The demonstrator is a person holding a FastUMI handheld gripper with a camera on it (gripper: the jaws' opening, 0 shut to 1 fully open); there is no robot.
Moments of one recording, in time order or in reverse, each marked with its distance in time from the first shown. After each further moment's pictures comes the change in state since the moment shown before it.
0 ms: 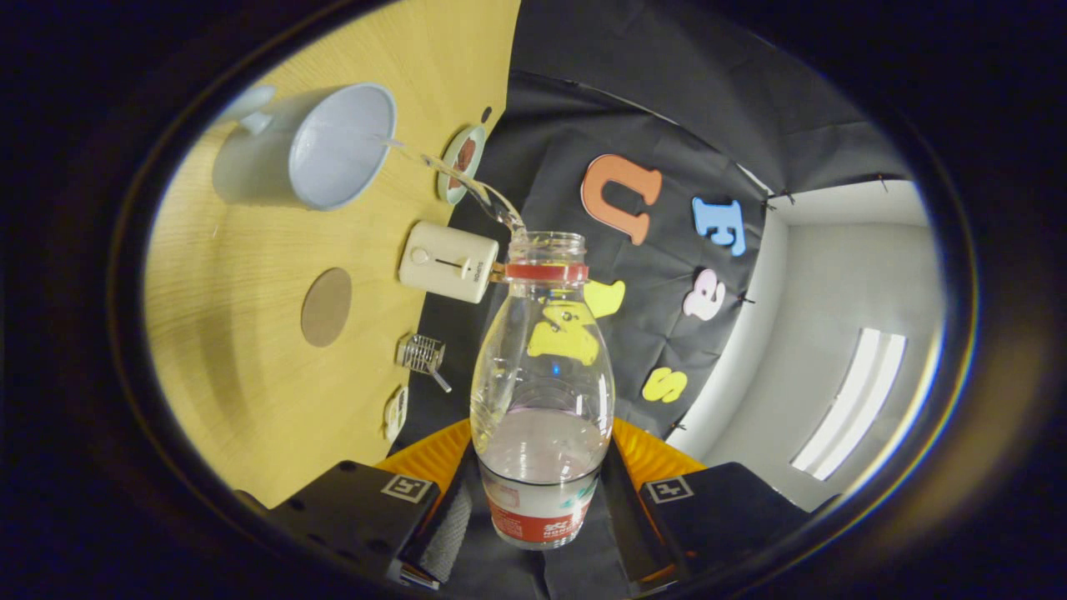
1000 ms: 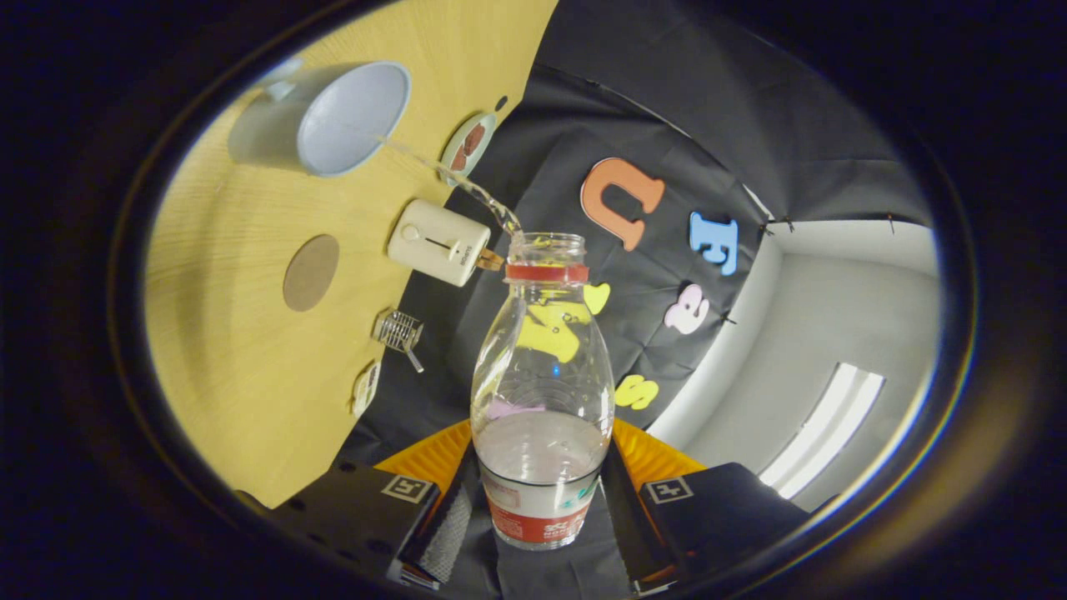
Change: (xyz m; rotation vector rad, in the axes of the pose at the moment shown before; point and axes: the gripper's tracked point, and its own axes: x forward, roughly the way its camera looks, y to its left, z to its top) arm -0.002 -0.023 -0.002 -0.137 0.026 -0.061
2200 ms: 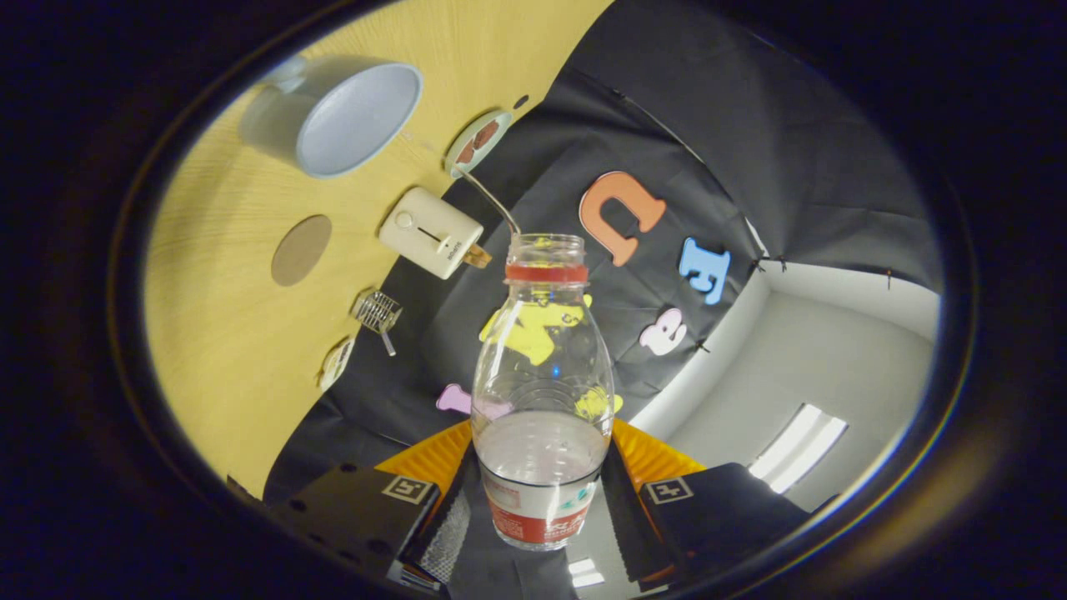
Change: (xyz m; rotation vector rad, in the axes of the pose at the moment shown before) arm -0.009 -0.022 0.025 -0.176 0.007 -0.080
